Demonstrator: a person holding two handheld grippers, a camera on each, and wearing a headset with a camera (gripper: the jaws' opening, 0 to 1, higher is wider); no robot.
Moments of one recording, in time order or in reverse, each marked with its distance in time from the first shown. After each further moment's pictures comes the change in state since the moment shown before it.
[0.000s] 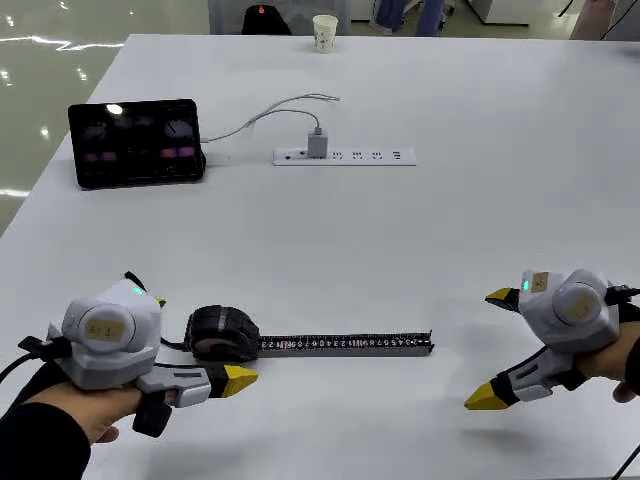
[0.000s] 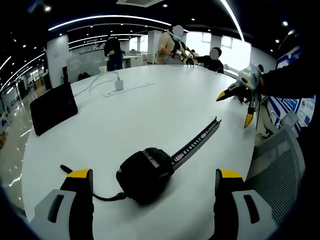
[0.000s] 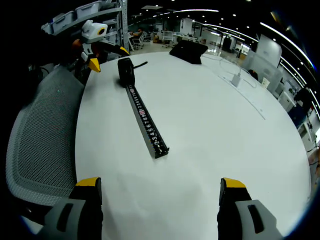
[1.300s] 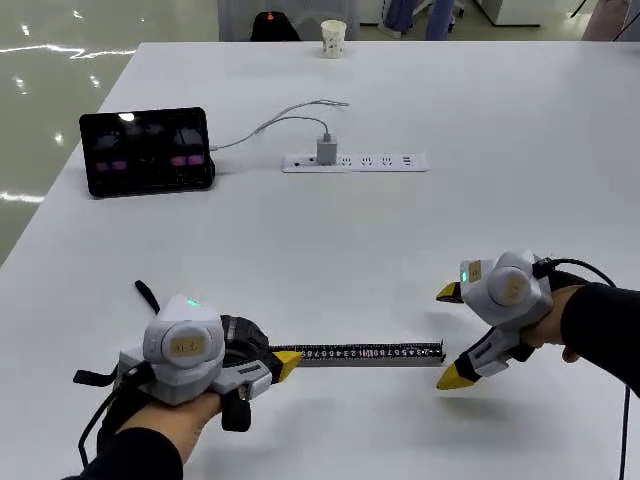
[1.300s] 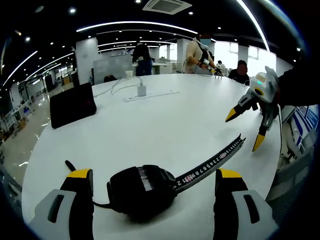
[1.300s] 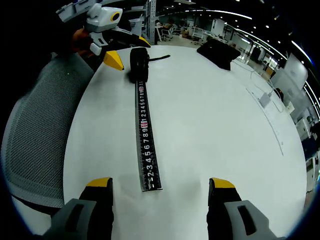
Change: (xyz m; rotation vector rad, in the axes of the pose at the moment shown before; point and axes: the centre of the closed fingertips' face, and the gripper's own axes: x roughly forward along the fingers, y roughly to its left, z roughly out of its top) left arm 0.029 -0.001 0.013 -0.113 -0.083 0.248; right arm 0.048 -0.006 0.039 -0.222 0.069 0.120
